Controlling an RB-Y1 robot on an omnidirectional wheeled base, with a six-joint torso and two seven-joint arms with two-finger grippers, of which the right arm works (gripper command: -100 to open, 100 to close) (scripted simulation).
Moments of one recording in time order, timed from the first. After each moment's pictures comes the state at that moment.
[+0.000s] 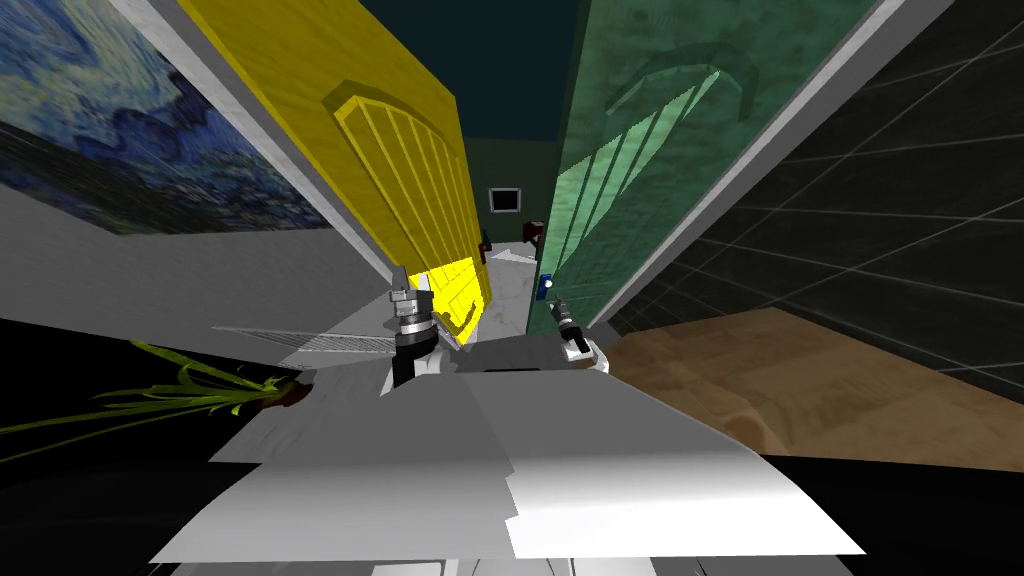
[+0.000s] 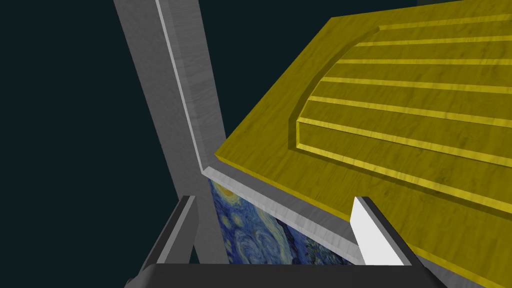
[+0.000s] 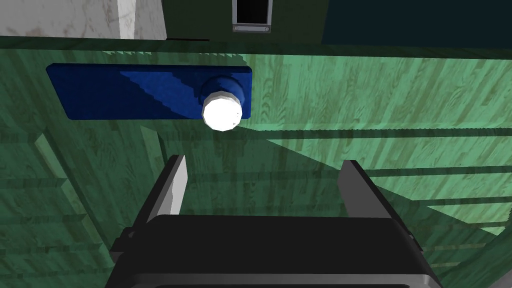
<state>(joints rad) 0.10 -0.24 0.10 -1.42 -0.01 -0.34 -0.24</state>
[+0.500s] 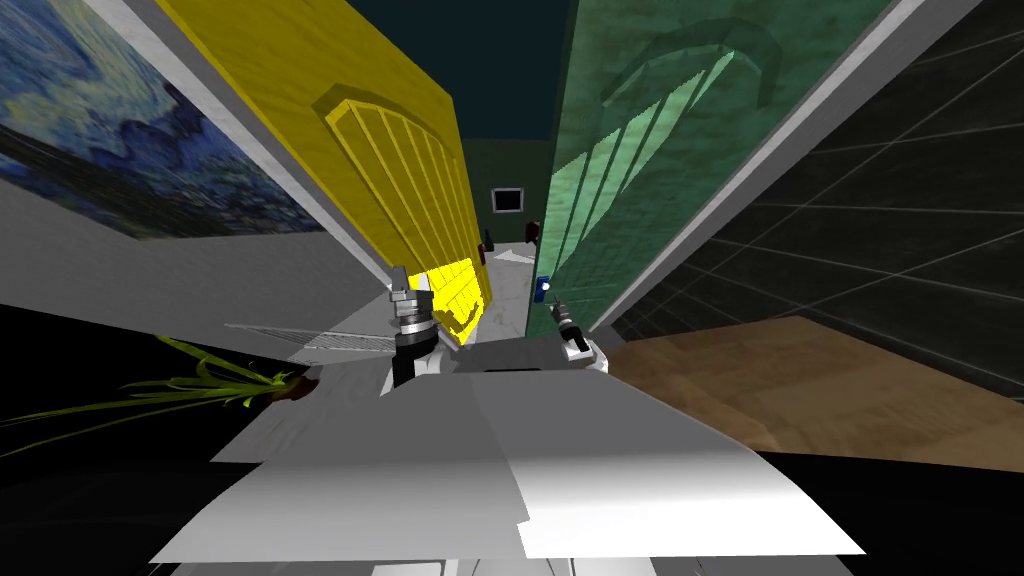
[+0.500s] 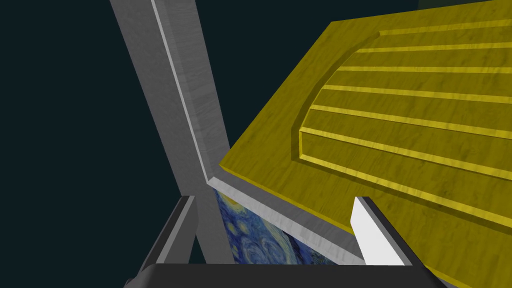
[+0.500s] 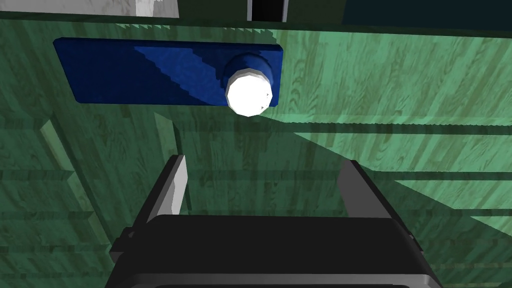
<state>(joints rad) 0.07 -0.26 0.11 -1.34 -0.01 -0.33 -0.24</state>
